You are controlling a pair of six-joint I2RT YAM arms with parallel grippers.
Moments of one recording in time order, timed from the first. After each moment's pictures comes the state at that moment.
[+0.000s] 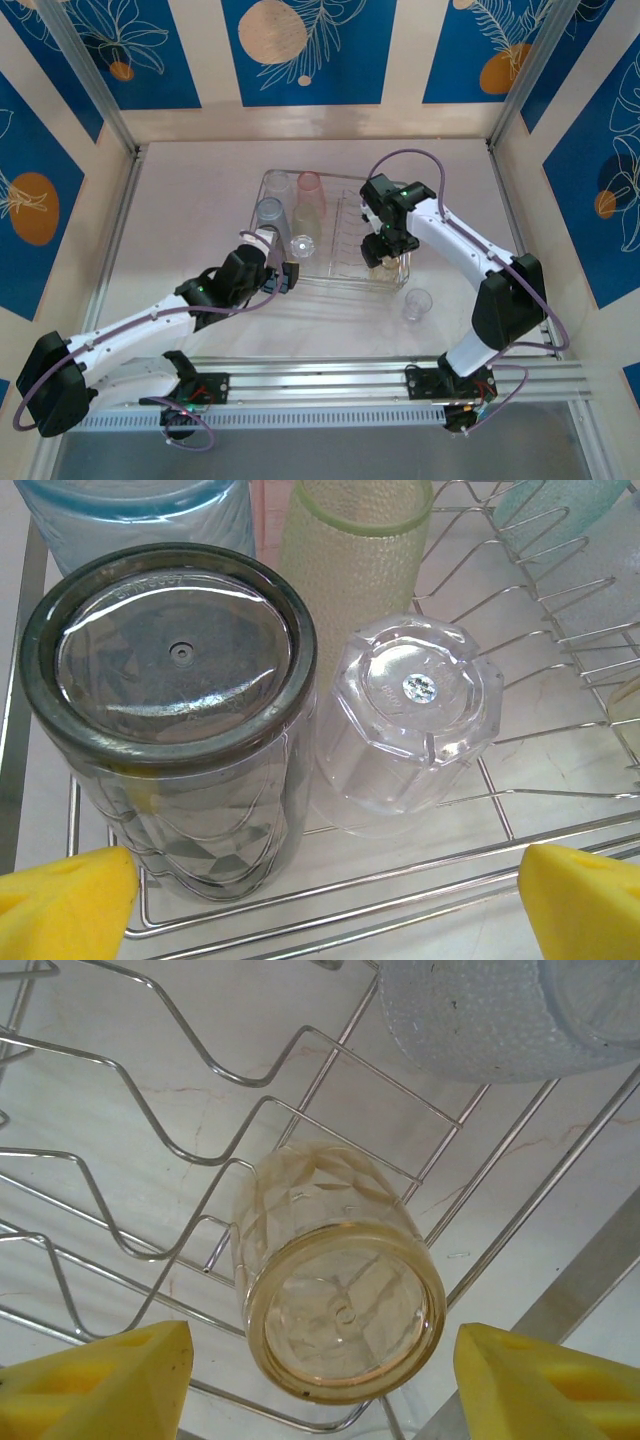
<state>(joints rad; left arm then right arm) -0.84 1.04 0.63 -0.23 -0.29 -0.41 0.52 1.59 1.34 -1.21 0.09 0.09</state>
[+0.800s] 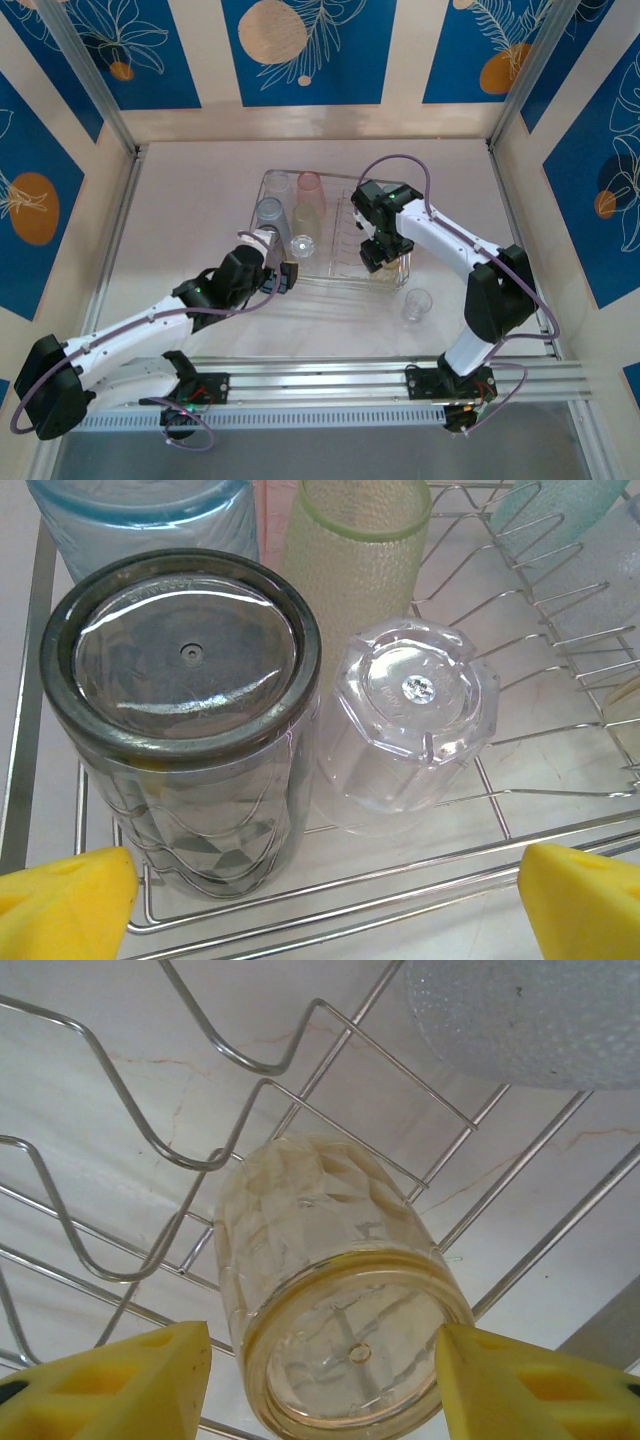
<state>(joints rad) -0.84 1.02 0.63 -0.24 -0.29 -0.41 0.55 1.64 1.33 -1.22 0.14 0.05</state>
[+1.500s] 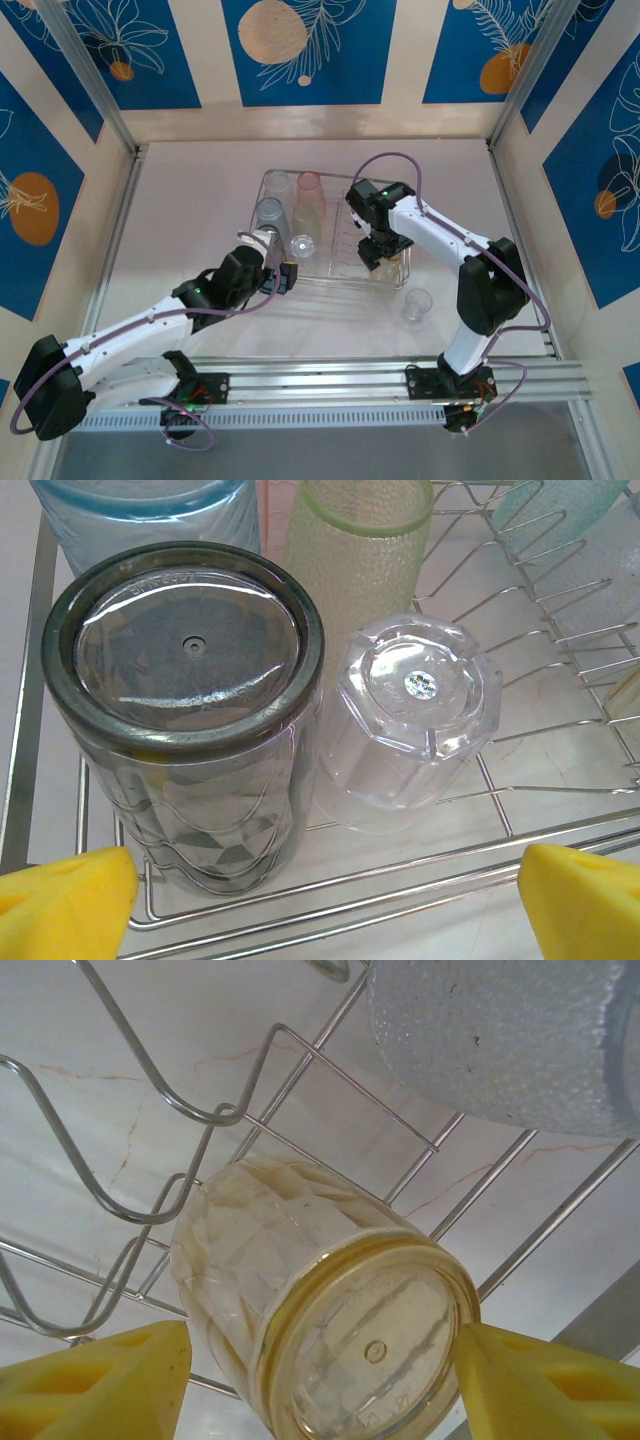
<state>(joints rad) -0.84 1.02 0.62 -0.24 -0.29 -0.41 0.56 1.70 1.38 -1.23 0.22 0.04</state>
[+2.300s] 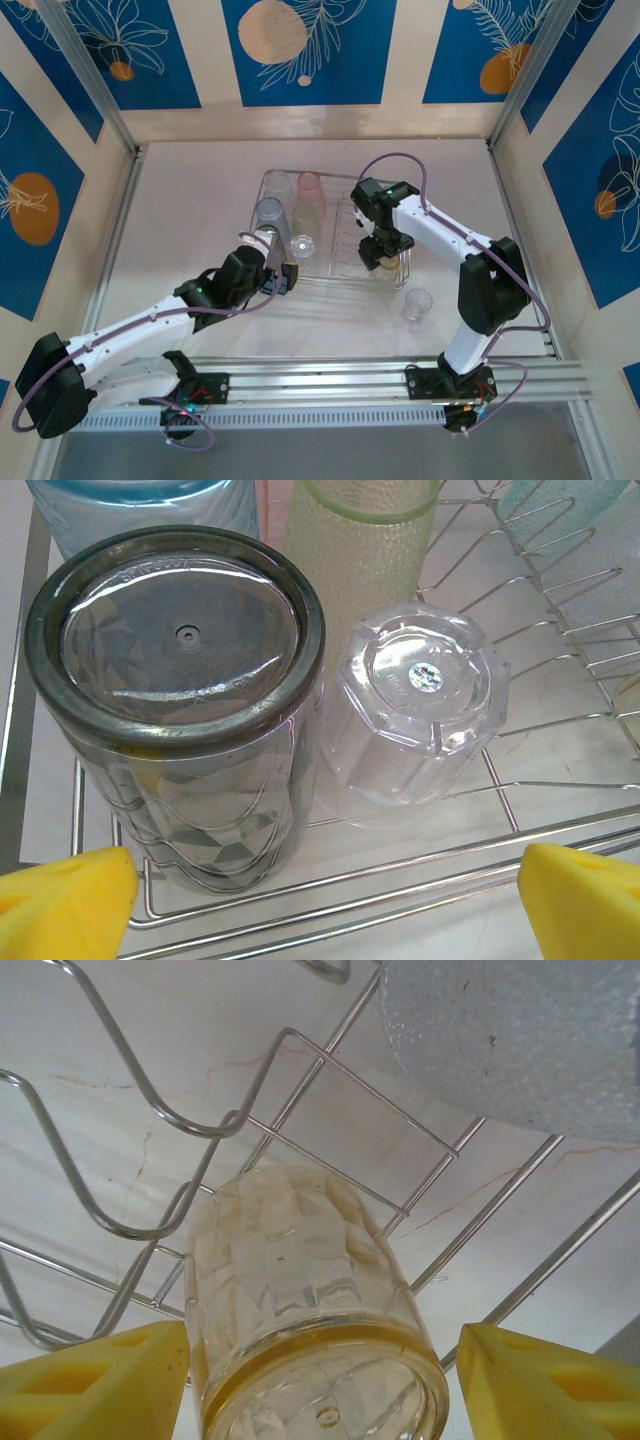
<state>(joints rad) -0.84 1.04 0.62 -0.24 -0.29 -0.41 0.52 1.70 1.36 -1.20 0.14 0.03</state>
